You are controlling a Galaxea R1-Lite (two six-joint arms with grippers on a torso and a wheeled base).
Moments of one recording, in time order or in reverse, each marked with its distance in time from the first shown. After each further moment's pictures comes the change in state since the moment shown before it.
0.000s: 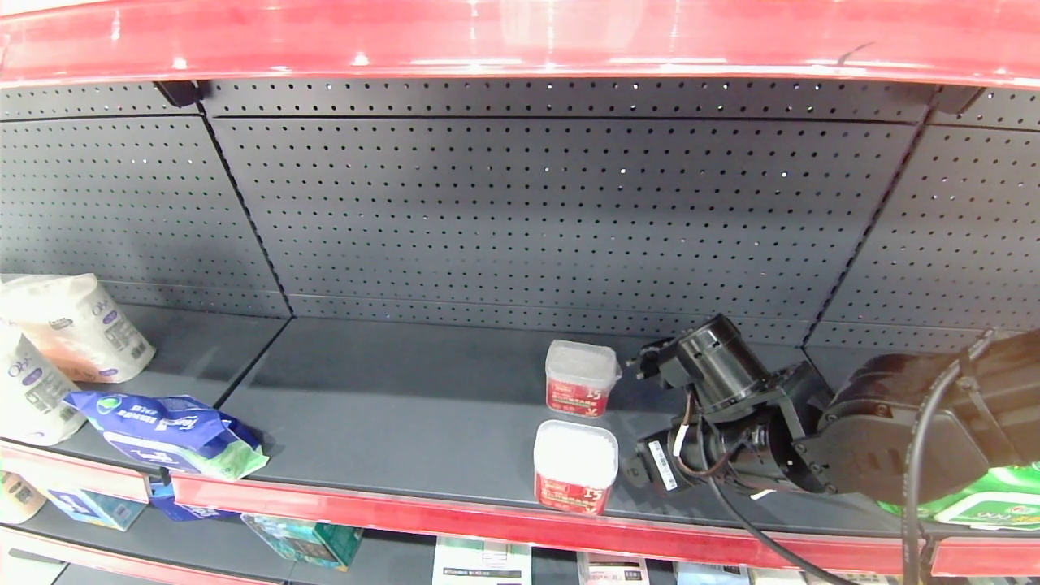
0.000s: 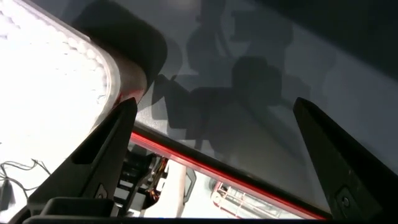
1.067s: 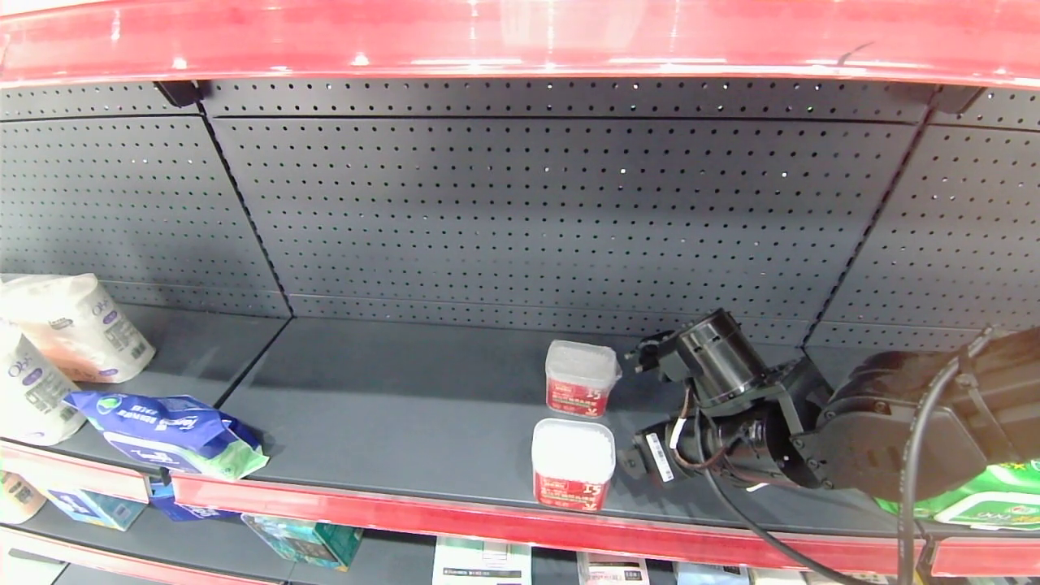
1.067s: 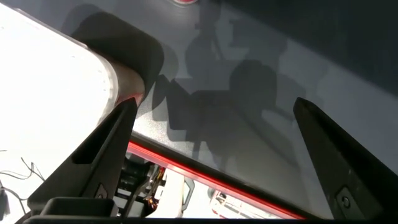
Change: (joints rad) left arm 0.000 0.000 0.000 0.000 0.000 0.000; right arm 0.000 0.001 -0.008 -0.024 -0.017 -0.009
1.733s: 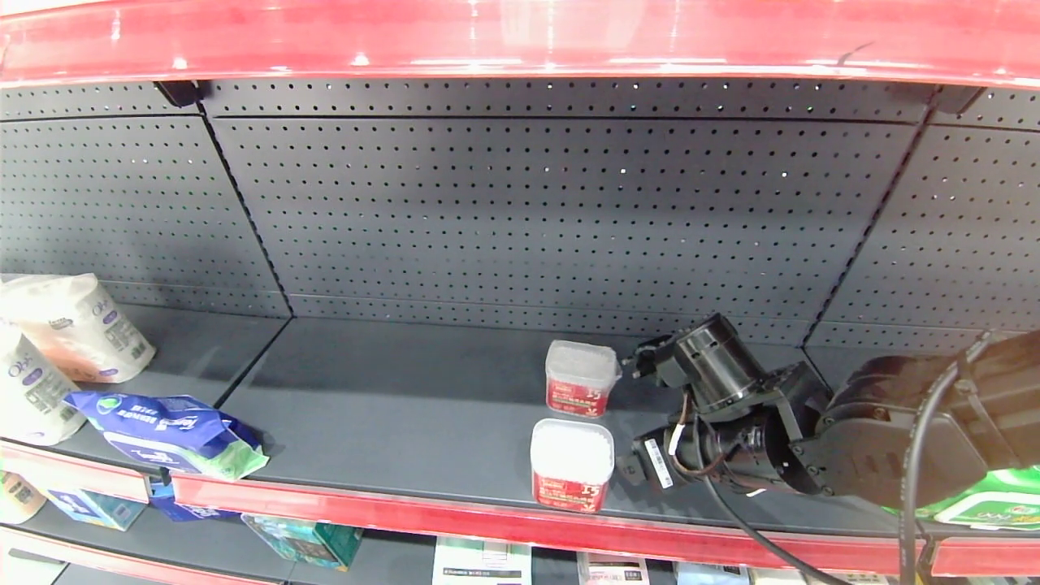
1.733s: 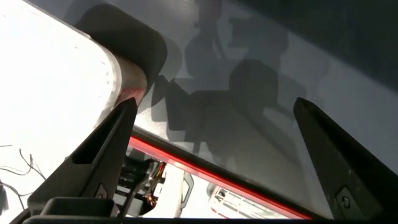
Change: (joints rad) left arm 0.000 0.000 0.000 0.000 0.000 0.000; right arm 0.014 0.000 0.008 0.002 0.001 -0.001
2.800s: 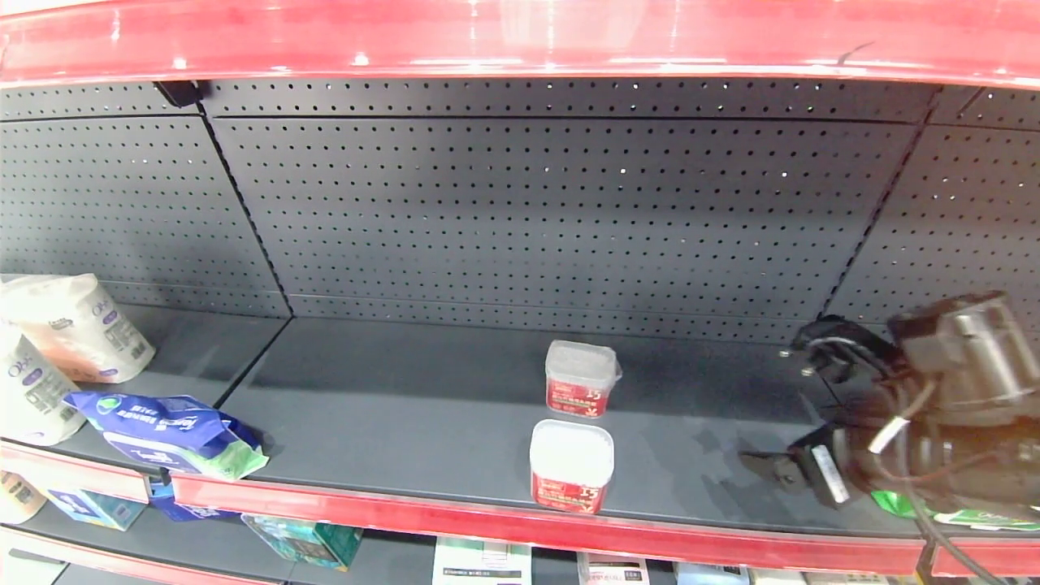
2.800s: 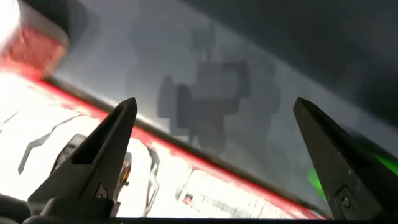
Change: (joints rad) left arm 0.000 0.000 0.000 0.000 0.000 0.000; right arm -0.250 -0.461 0.271 0.000 0.095 -0.288
